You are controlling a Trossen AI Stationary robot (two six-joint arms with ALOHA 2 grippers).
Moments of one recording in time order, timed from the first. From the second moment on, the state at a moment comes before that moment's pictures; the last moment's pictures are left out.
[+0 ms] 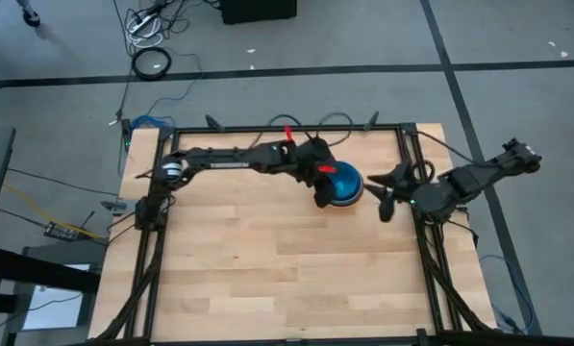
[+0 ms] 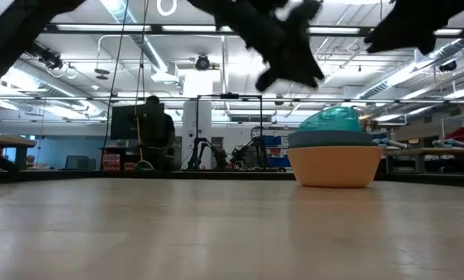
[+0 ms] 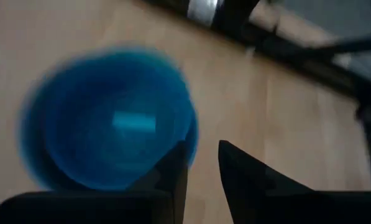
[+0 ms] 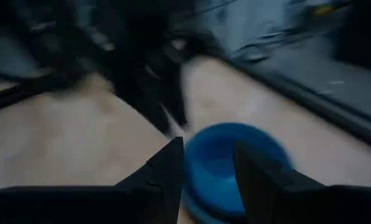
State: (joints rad) left arm 0.17 2.09 1.90 -0.51 0.16 -0.28; right arm 0.43 0.66 0.69 -0.62 0.86 0.64
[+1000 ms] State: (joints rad) left arm 0.14 1.76 1.90 -0.72 -0.04 -0.17; right arm 0.26 0.82 0.43 0.29 0.76 0.25
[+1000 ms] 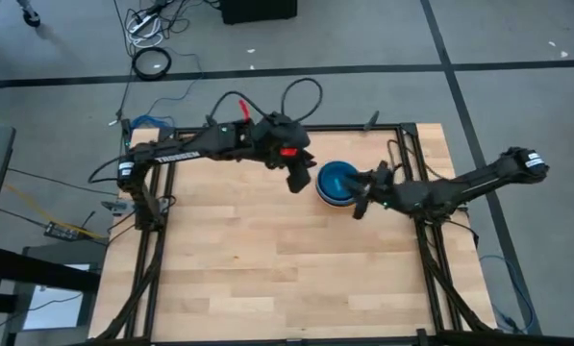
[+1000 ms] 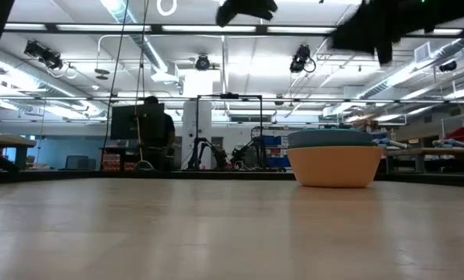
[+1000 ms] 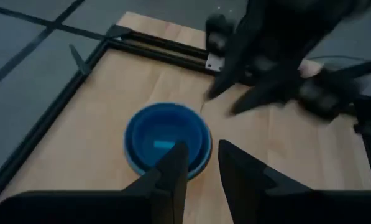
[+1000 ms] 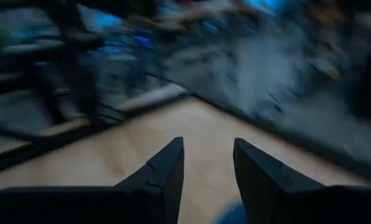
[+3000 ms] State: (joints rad) left arm 0.15 0.74 0.61 0.37 -0.08 -0.06; right arm -0.16 0.37 0.89 -0.30 -0.42 -0.02
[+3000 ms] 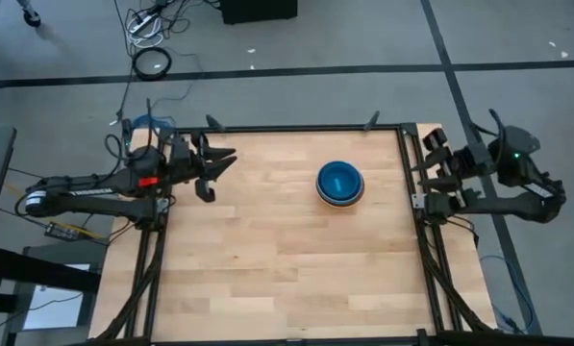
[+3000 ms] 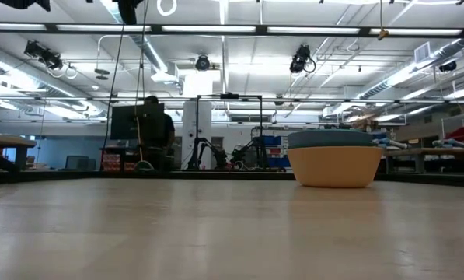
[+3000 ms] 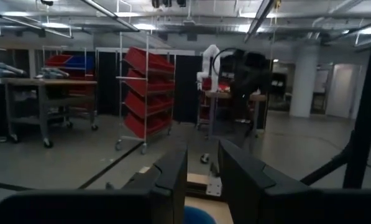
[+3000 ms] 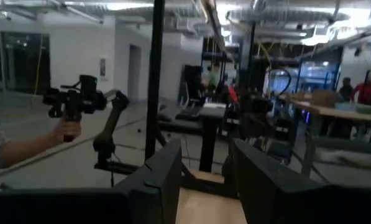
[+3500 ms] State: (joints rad) left arm 0.12 0.74 0.27 0.79 -0.08 -0.12; right arm -0.16 0.15 0.52 -0.10 -0.38 0.06
